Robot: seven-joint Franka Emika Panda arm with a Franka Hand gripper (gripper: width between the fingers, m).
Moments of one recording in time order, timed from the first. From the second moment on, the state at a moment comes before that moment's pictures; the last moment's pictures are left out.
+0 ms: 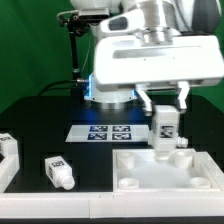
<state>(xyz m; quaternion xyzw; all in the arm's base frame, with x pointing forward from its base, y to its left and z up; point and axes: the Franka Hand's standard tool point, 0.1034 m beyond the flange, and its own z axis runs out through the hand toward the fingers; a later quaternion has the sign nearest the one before) 0.634 0.083 0.145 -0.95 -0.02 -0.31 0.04</state>
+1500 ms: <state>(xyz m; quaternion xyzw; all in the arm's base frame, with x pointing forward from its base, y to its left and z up) 0.632 0.107 0.106 -0.95 -0.03 -0.32 0.05</state>
